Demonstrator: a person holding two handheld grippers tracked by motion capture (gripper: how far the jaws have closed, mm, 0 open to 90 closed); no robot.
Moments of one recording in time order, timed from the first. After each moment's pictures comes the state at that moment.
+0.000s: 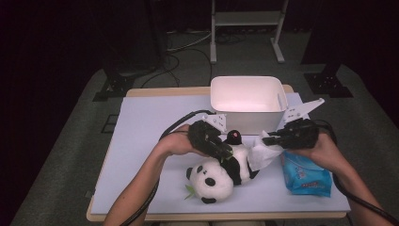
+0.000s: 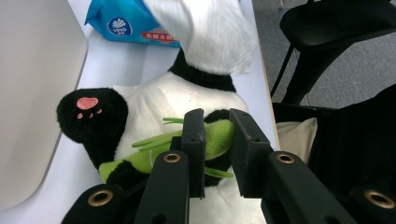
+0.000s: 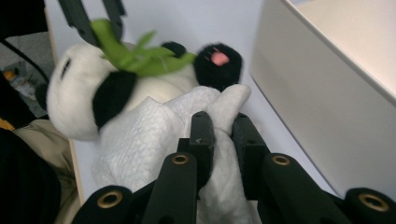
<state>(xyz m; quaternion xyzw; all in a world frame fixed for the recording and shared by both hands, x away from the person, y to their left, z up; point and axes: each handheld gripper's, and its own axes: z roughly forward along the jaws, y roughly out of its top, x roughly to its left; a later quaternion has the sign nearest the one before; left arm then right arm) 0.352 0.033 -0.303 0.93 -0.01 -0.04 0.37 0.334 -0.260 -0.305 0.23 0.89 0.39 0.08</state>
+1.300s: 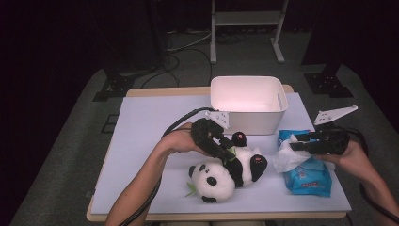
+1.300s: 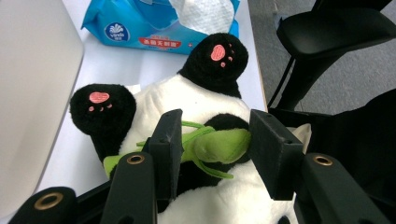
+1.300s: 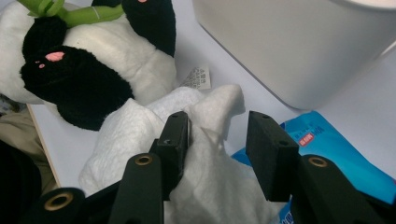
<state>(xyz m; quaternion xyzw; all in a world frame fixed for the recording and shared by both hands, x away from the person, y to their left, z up) 0.356 0.027 -0.301 0.93 0.00 -0.05 0.37 0.331 -0.337 -0.331 0.32 0.87 0.37 0.08</state>
